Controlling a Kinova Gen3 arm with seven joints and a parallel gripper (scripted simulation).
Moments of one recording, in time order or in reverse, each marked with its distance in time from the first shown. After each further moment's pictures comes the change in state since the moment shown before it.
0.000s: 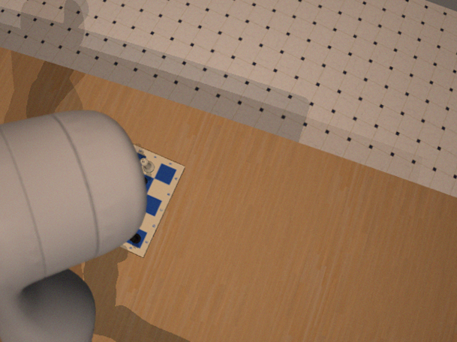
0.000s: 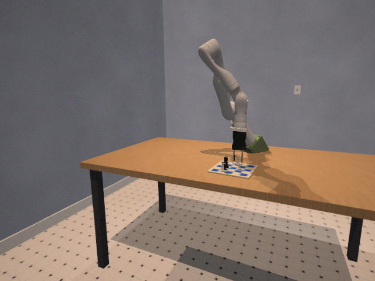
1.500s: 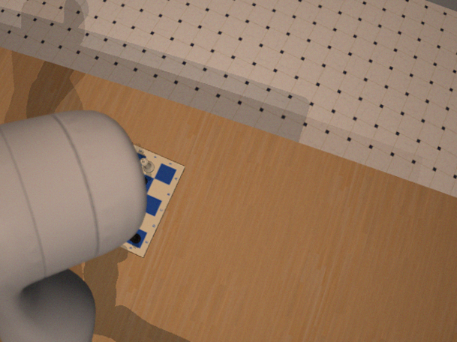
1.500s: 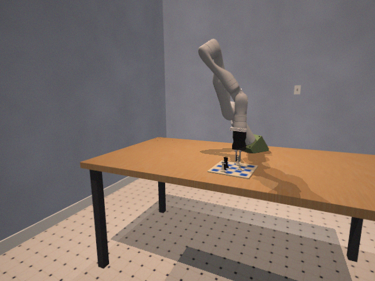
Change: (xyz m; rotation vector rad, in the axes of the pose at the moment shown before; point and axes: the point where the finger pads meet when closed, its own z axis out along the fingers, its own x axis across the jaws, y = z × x) arm 0.000 0.000 0.000 0.000 0.000 0.000
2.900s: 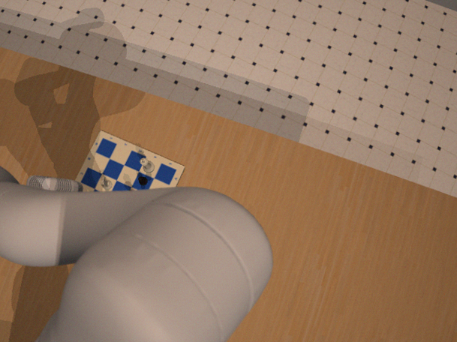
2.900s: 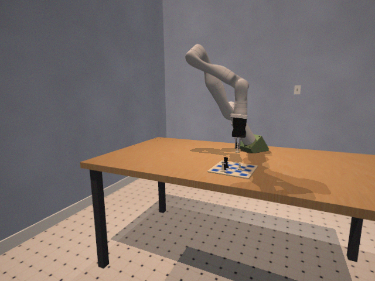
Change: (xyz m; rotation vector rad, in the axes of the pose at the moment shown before) arm 0.005 0.003 -0.073 -0.007 0.021 -0.002
